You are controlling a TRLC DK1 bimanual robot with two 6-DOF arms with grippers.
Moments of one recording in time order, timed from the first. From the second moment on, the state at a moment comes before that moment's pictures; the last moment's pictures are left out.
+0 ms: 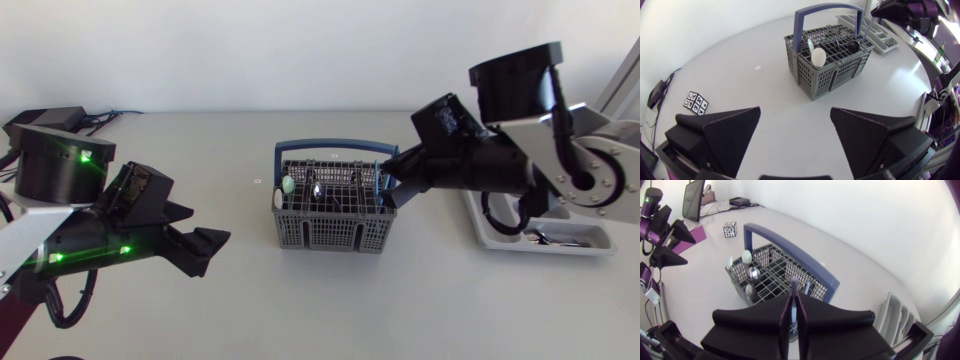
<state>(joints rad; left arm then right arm) -0.41 1.00 0.62 -0.37 0.08 0.14 0.46 1.28 0.88 -0.20 -0.09 -0.21</state>
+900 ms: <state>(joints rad) -0.51 1.02 0.62 -0.23 0.08 0.27 -0.18 1.25 1.07 -0.67 -0.30 -0.32</state>
